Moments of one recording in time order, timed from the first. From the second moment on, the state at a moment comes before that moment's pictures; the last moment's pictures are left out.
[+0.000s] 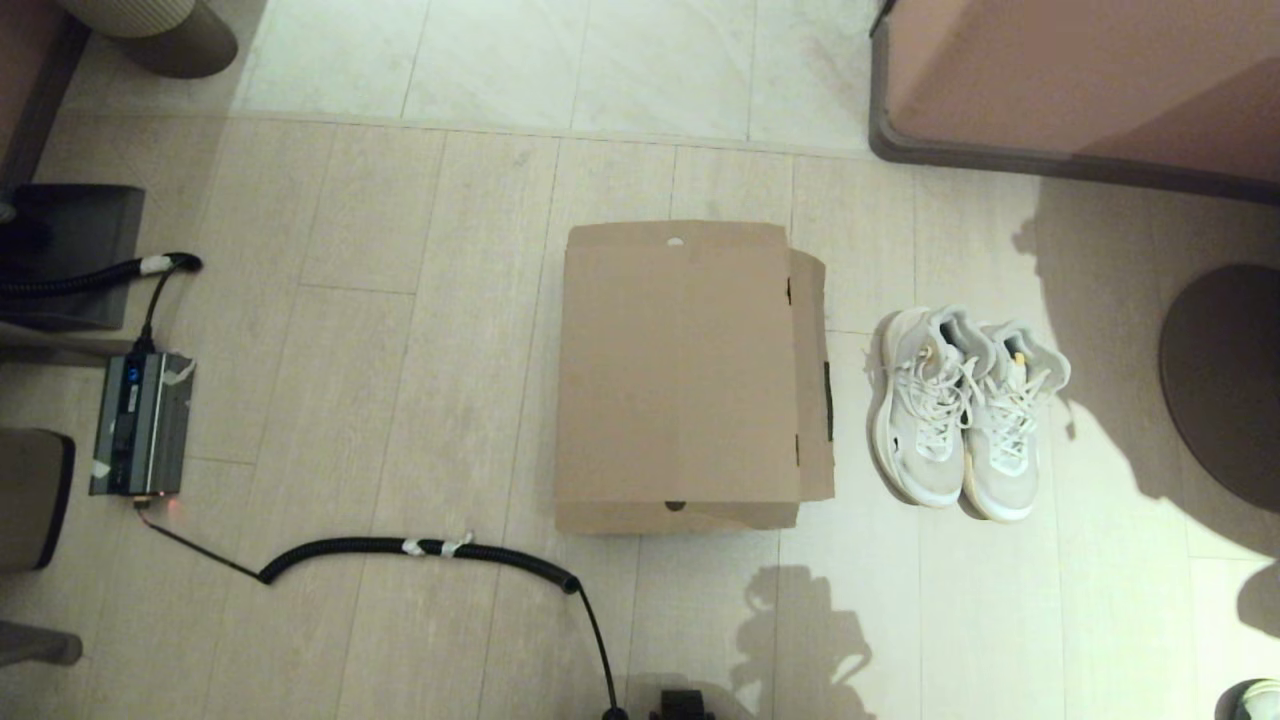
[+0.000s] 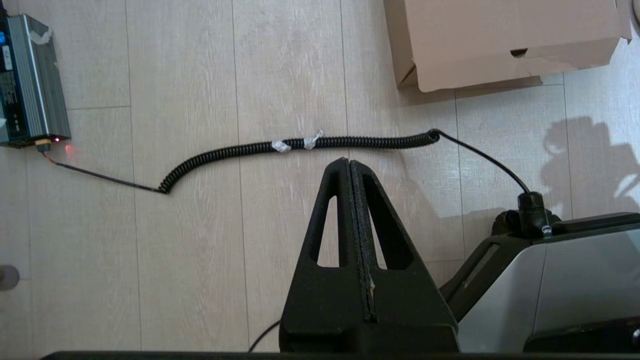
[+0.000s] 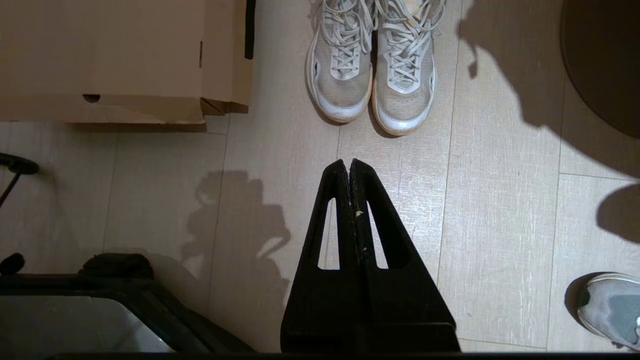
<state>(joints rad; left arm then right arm) 0.00 0.00 0.00 -0.01 -0.02 0.09 -0.01 0.00 0.00 -0.03 0.00 0.00</state>
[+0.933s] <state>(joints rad) -0.03 1.09 -0.61 -0.21 -0.26 -0.31 0.01 1.29 -0.52 -0.40 0.29 0.34</state>
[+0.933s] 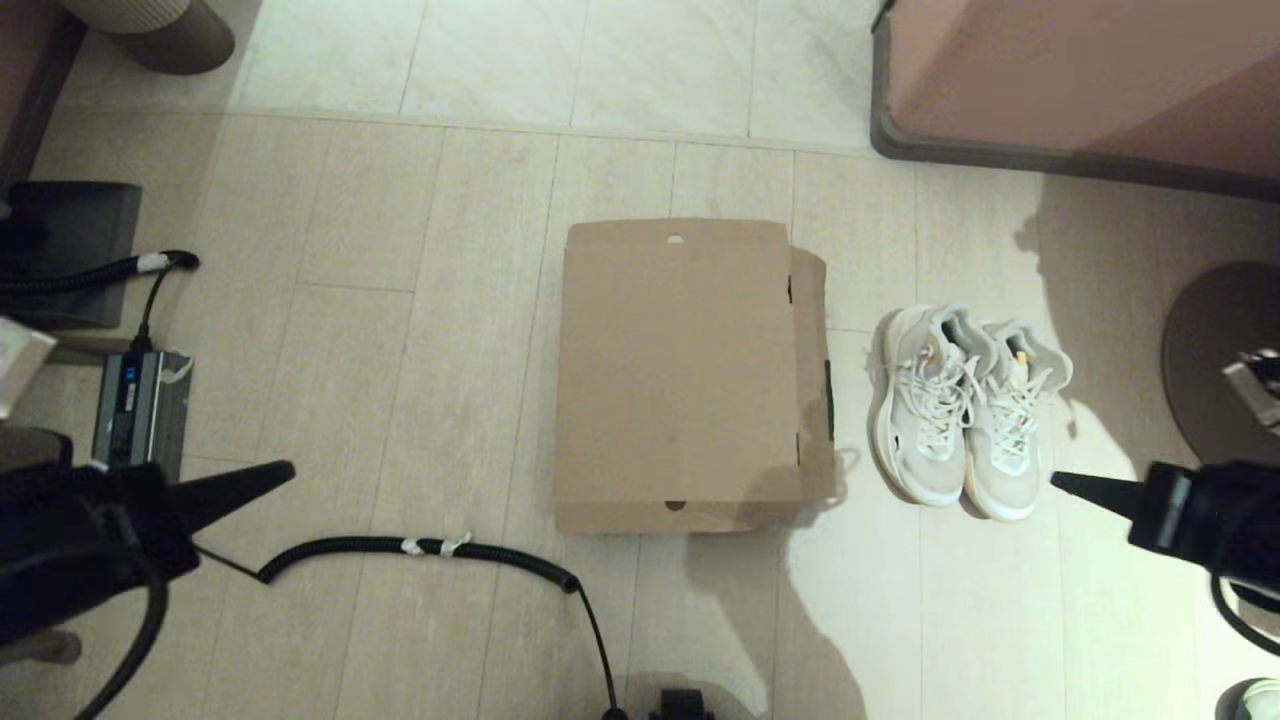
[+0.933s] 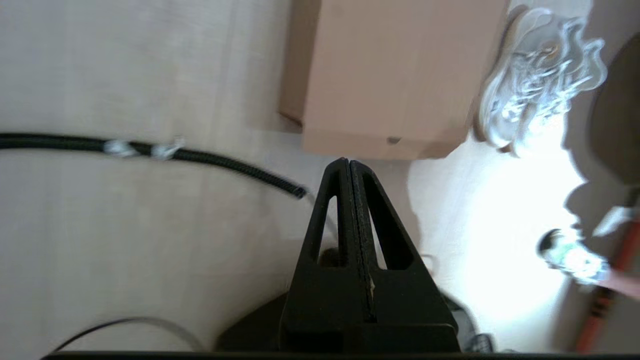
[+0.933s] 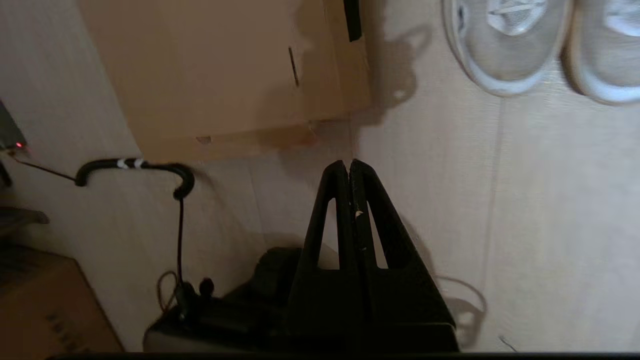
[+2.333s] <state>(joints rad) -0.07 1.53 -0.53 -0.61 -0.31 -0.33 0.03 2.50 -1.02 -1.52 0.57 1.00</state>
